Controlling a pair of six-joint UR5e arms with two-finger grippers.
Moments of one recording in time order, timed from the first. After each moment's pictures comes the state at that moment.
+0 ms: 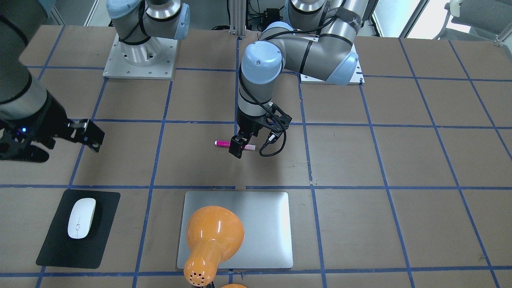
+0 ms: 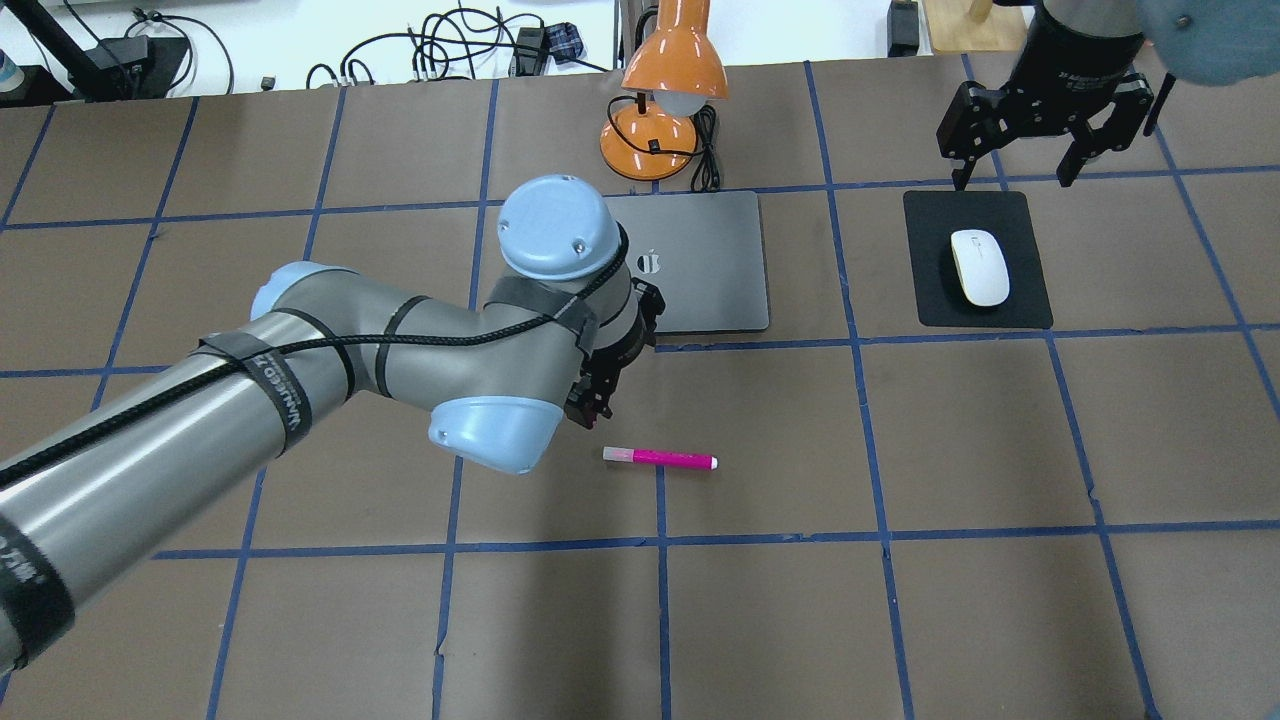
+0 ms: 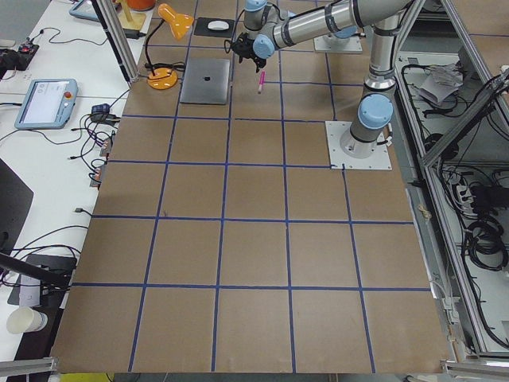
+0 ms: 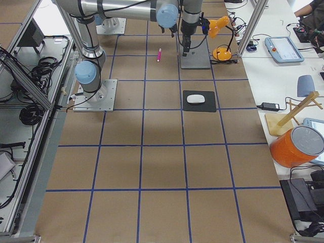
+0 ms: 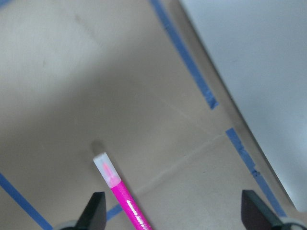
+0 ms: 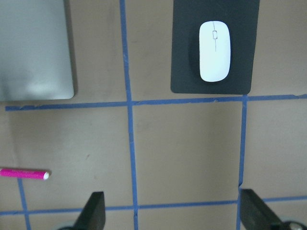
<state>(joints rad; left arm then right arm) -1.86 -1.73 -1.83 -1.07 1.51 -0.89 1.49 -1.49 1.46 -1.50 -1.60 -0.05</state>
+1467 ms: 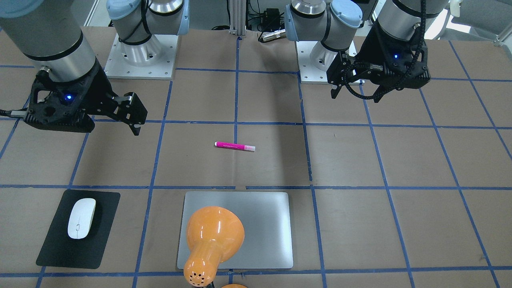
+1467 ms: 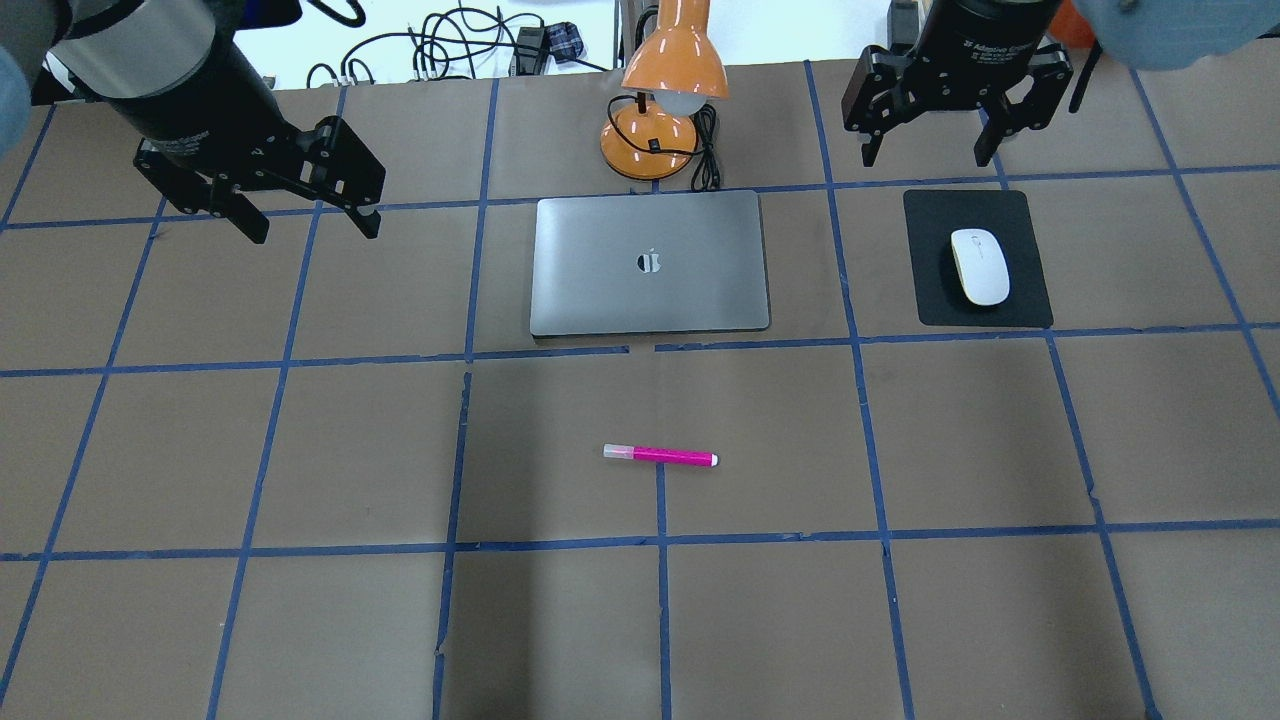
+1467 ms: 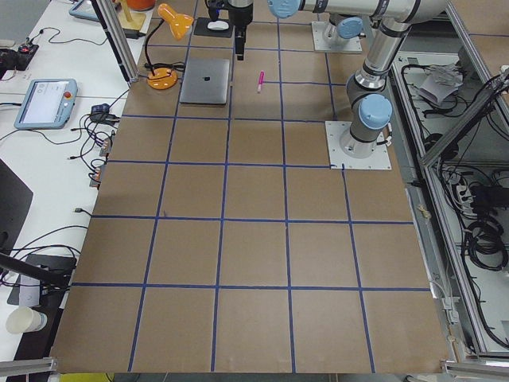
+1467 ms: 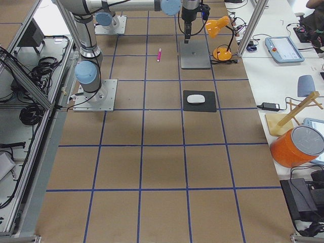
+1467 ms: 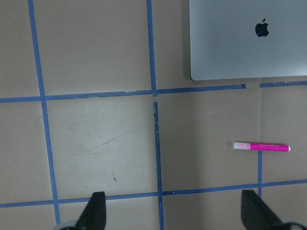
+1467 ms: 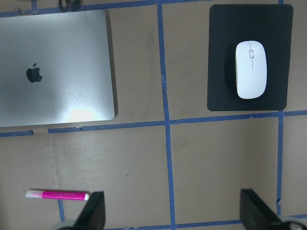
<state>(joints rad) -1.52 -1.56 -1.51 -1.63 1.51 0.09 1.59 -1.42 1.39 -1.56 -1.57 0.08</state>
